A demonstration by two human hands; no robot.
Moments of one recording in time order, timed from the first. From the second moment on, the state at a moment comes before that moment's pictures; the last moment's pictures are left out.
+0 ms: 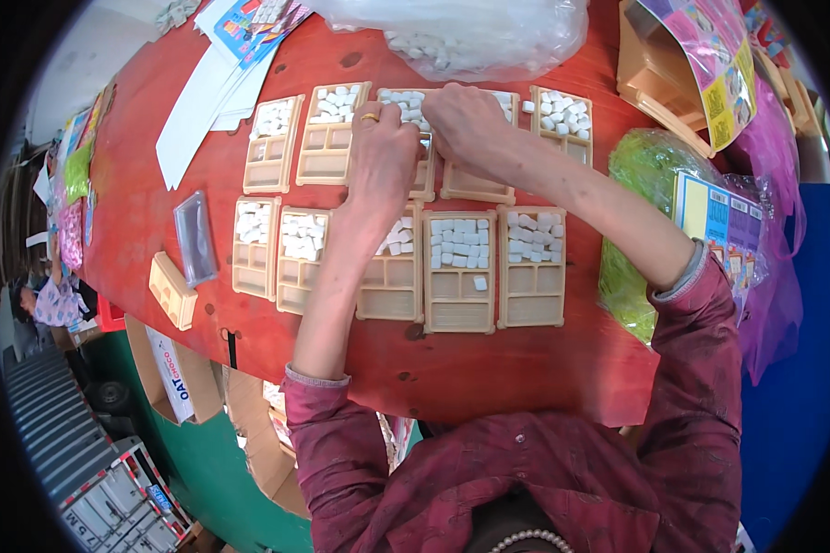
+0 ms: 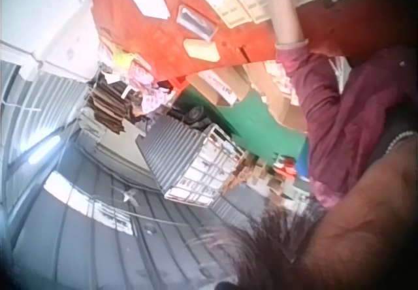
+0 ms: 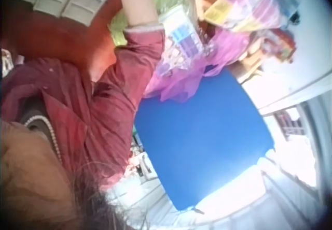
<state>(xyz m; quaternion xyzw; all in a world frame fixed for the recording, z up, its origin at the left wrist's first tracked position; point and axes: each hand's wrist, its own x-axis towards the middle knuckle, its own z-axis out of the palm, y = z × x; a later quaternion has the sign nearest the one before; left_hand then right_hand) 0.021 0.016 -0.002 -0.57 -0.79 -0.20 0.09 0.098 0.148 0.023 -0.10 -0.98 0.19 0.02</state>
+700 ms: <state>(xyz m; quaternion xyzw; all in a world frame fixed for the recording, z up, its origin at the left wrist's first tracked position) -0.094 -0.022 0.003 -0.41 -0.87 -0.26 0.07 0.089 0.148 0.010 -0.02 -0.97 0.22 0.06</state>
